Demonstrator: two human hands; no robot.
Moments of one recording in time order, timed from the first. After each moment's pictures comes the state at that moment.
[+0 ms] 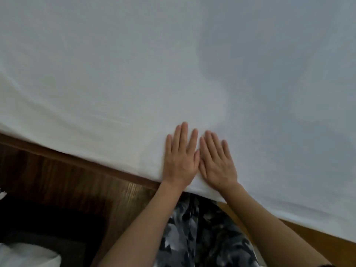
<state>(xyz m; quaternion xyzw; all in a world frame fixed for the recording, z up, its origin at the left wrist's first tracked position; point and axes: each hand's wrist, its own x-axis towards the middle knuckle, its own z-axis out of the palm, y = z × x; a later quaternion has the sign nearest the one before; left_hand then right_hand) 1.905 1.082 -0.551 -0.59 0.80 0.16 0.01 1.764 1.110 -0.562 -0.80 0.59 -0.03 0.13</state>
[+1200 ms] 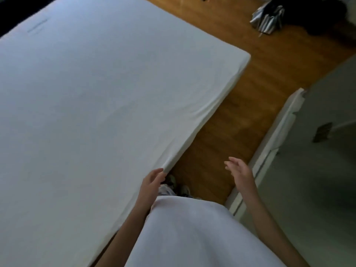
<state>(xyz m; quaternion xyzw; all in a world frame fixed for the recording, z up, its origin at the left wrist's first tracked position) 1.704 1.290 -0.081 -0.34 0.69 0.62 0.15 1.624 1.551 -0.079 0.17 0.80 -0.54 0.21</state>
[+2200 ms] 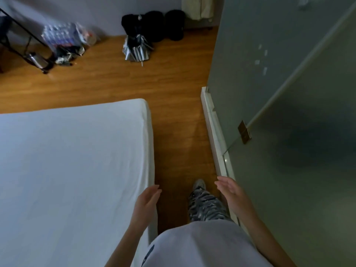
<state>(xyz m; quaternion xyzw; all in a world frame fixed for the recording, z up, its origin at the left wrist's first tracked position) 1.324 1.476 -0.078 -0.02 0.82 0.47 0.32 1.440 1.715 -0.078 0.38 0.70 -0.60 0.08</state>
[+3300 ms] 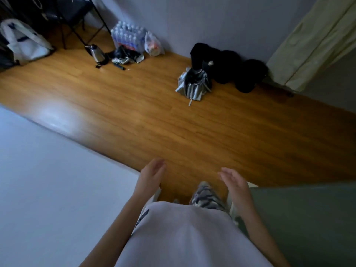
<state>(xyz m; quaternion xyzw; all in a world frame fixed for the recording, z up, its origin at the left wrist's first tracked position) 0.640 1.735 -0.049 -0.12 0.84 0.49 0.17 0.676 1.991 -0.046 0.25 0.77 -0.56 0.16</state>
